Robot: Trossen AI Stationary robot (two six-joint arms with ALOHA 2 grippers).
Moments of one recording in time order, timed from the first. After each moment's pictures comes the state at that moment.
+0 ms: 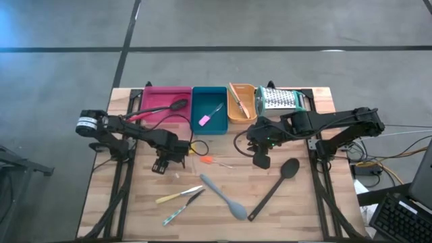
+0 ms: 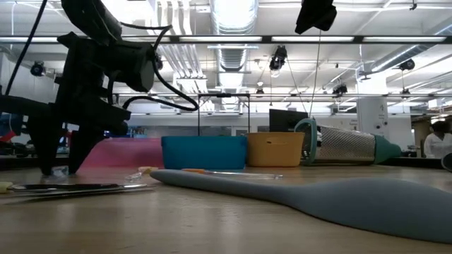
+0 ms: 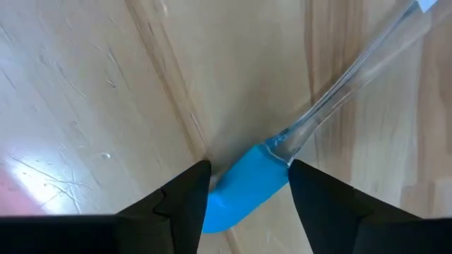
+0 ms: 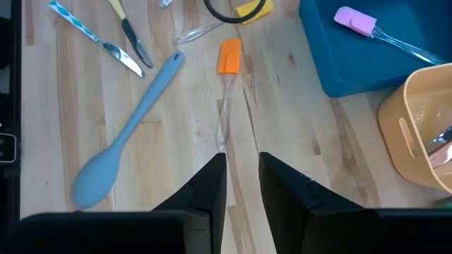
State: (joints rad) left arm -0.01 1.66 0.75 -0.86 0.01 0.26; right arm 0.12 1.40 1.39 -0.95 0.08 0.34
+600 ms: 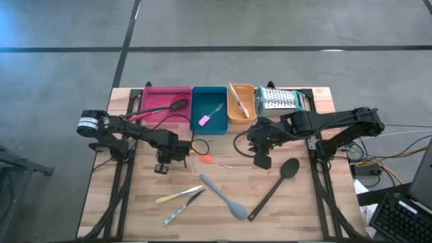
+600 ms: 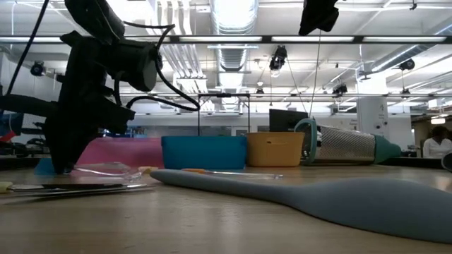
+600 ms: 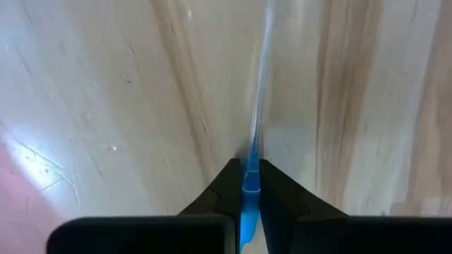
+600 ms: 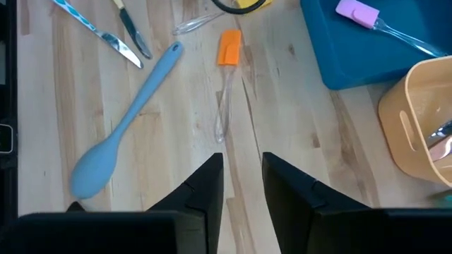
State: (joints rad) left arm -0.01 1.57 0.78 -0.89 0.01 0.15; right arm 0.12 1.40 1.38 -0.98 0.07 0.33
